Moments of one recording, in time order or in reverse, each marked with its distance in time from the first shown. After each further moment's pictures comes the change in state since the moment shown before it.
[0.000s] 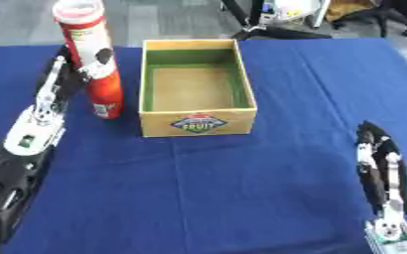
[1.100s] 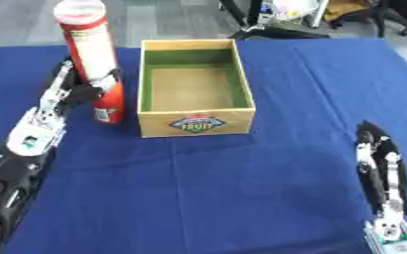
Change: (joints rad) left arm -0.012 -0.001 -0.005 0.042 -0.051 -0.035 -0.075; right arm -0.001 0.000 0.002 0.000 -0.002 0.000 0.002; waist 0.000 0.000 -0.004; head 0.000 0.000
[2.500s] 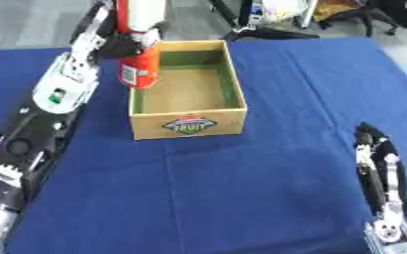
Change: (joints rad) left arm -0.160 -0.097 -0.086 -0.039 0.004 -0.006 -0.053; right arm -0.026 0.015 0.022 0.012 -0.009 -0.006 0.022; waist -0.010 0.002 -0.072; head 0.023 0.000
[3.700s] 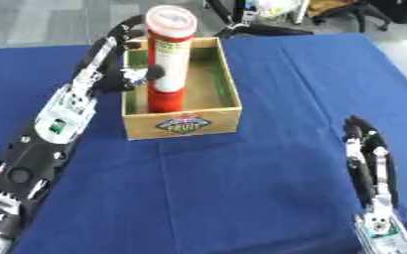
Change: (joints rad) left arm 0.149 0.095 -0.041 -0.197 -0.136 -0.103 -0.029; right arm -0.016 0.011 -0.003 0.001 0.001 -0.002 0.000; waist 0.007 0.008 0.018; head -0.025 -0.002
